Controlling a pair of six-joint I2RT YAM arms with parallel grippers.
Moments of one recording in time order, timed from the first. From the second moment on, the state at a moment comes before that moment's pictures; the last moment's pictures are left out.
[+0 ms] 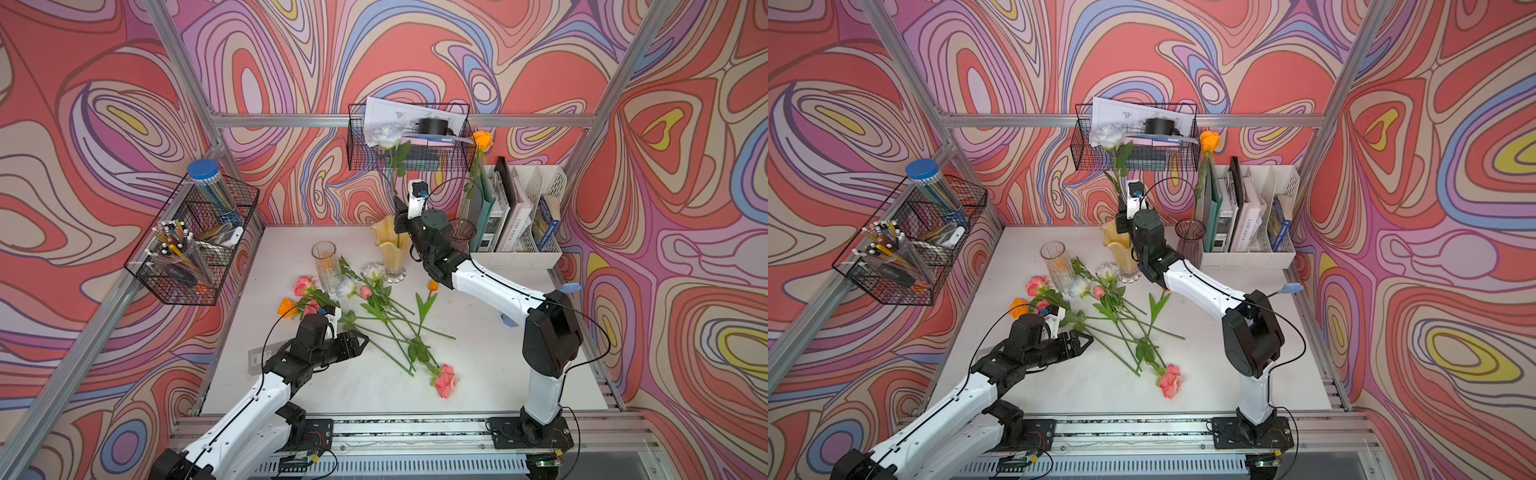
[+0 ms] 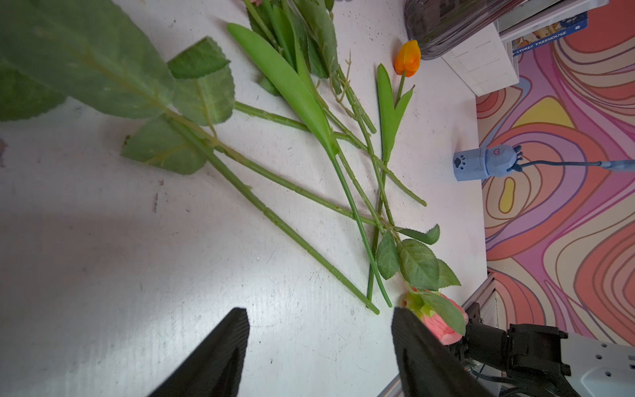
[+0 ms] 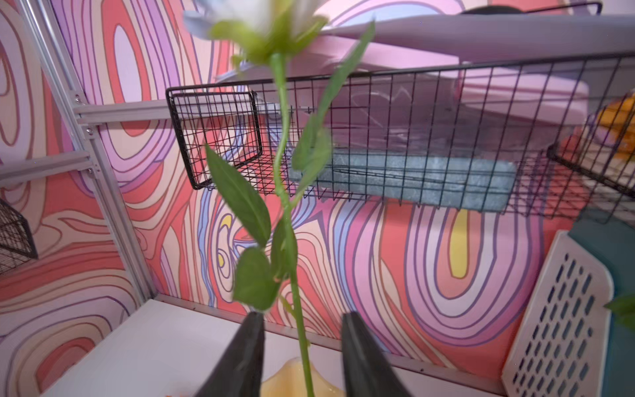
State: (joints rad) left arm -0.39 0.81 0.36 -0.29 0.38 -0.71; right arm 0.65 1.89 1.60 0.40 0.35 0.00
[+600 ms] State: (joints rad) left arm -0.39 0.79 0.38 -0.35 0.35 -0.70; right arm 0.65 1.51 1.46 0.10 0.07 -0.01
